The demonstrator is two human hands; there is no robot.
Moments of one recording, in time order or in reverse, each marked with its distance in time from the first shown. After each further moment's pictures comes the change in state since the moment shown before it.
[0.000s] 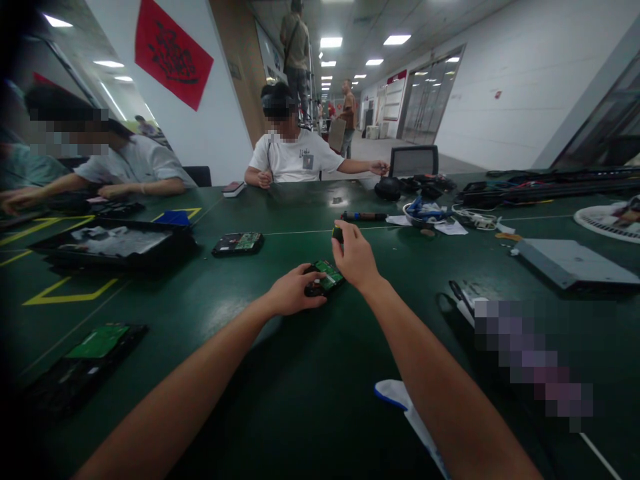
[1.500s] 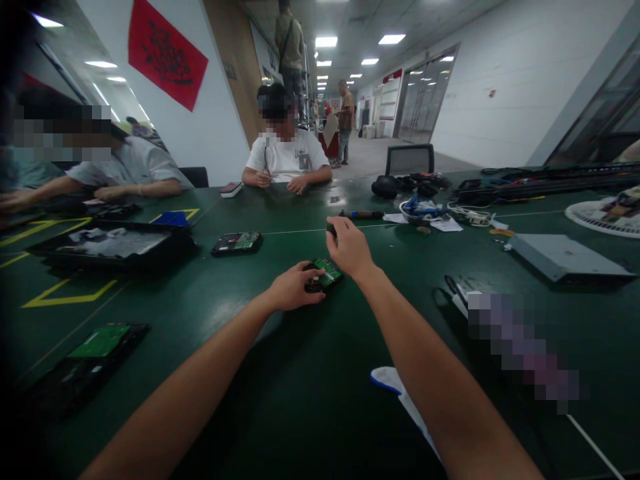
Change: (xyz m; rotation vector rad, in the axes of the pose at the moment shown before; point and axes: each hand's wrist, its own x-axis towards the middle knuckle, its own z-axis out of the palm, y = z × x) left_hand 0.002 0.002 0.000 0.008 -0.005 -0.037; right_hand 0.016 -0.004 0.002 -0.060 -0.029 -0.041
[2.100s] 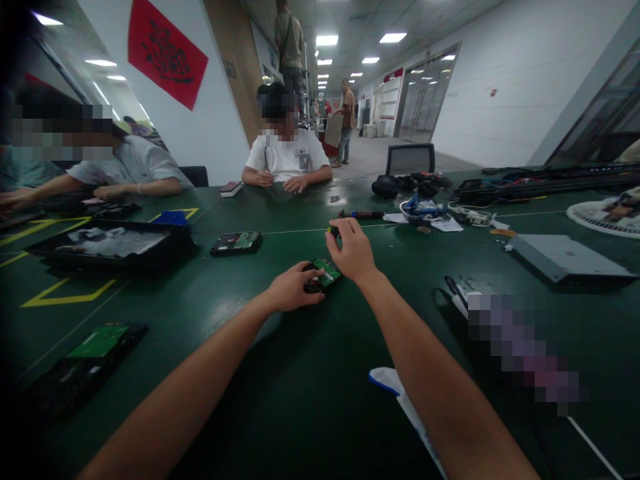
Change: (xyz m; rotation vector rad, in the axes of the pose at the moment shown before) left_hand -0.002 0.000 0.000 0.012 0.006 0.021; right_hand -0.012 0.000 -0.005 0.055 0.066 0.028
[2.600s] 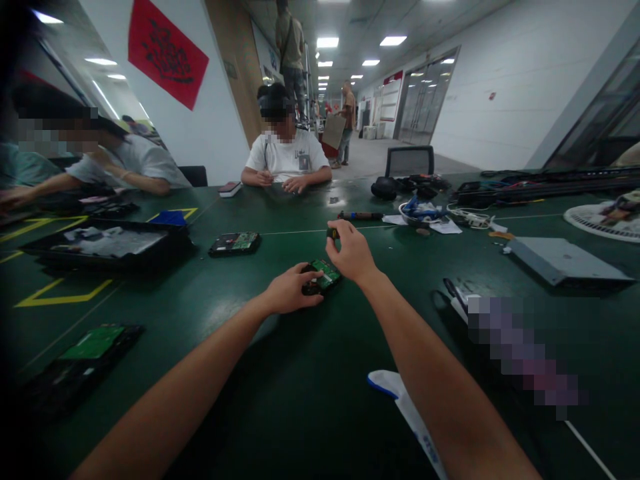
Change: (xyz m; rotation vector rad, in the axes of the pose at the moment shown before) left_hand -0.001 0.002 -0.001 0.035 -0.002 0.005; right_hand 0.005 0.003 -0.004 0.031 -0.051 -0.060
